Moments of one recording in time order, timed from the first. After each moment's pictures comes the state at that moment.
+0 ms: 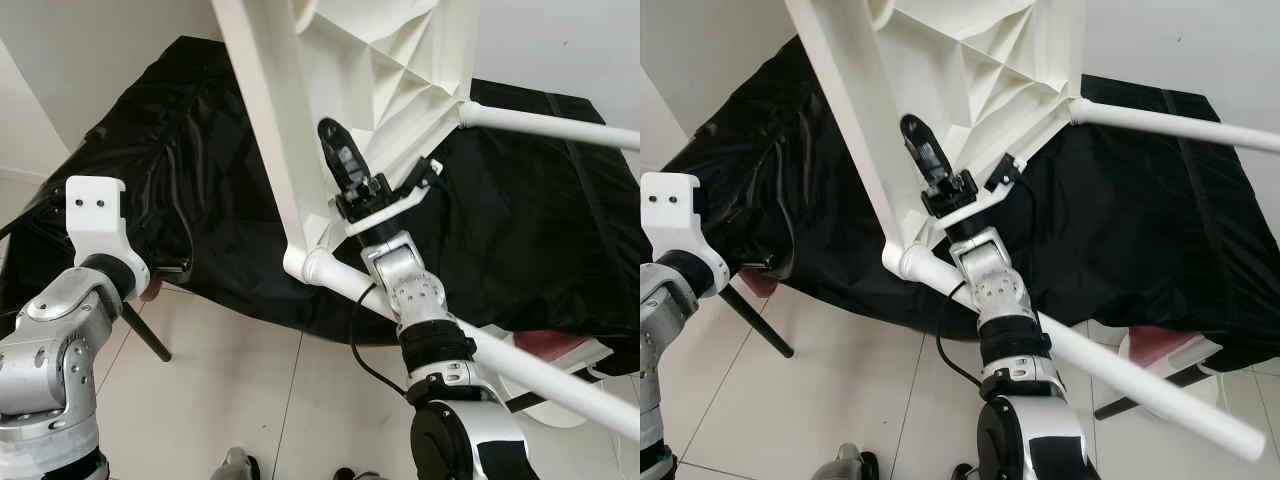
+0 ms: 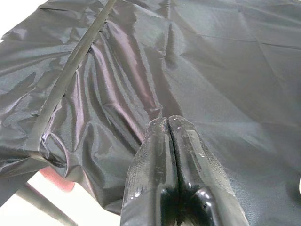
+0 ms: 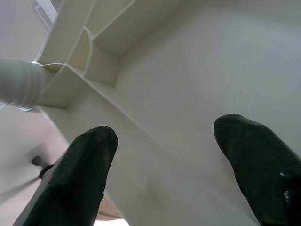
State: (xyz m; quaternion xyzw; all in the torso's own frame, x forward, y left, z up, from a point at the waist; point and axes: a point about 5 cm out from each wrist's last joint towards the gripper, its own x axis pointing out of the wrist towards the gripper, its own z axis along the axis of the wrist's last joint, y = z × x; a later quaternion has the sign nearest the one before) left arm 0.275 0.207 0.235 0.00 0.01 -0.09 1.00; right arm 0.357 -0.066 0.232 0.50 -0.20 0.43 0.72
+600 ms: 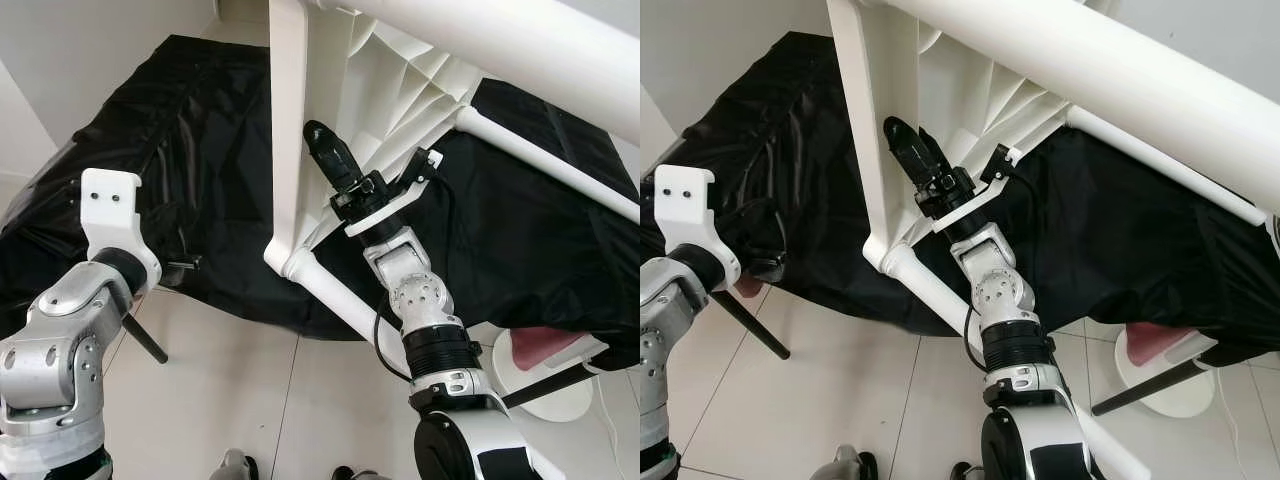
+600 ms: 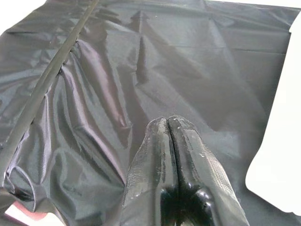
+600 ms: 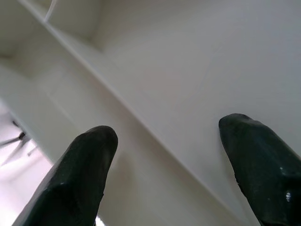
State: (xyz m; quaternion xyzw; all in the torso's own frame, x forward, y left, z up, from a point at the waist) left arm 0.277 0.191 0.243 0.02 -0.02 -0.13 0.99; right arm 0.342 -0.062 0.249 0.39 -0.23 0.46 0.76
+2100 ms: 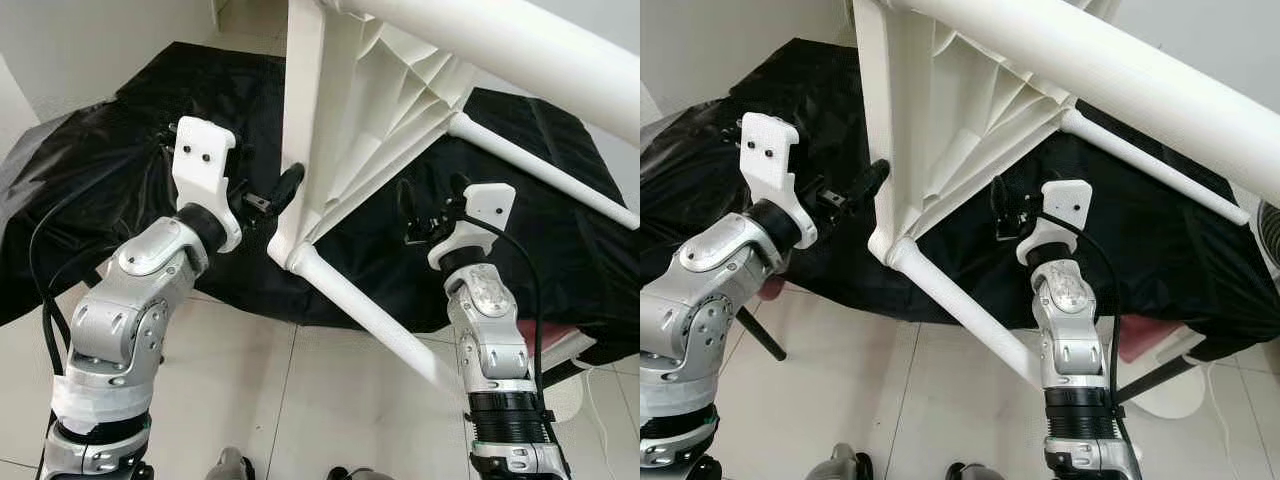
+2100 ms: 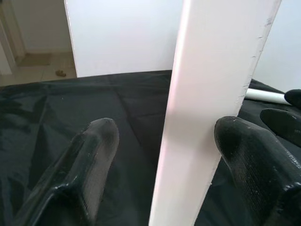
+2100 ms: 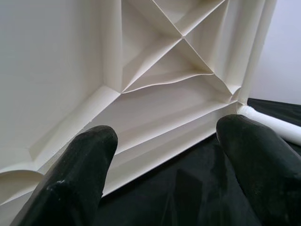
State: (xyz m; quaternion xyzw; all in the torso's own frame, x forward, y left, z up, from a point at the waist) left arm 0.288 0.118 0.274 0.04 -0.13 -0.31 0.94; right arm 0.316 -0.151 0.218 -0.04 -0.20 0.04 0.98
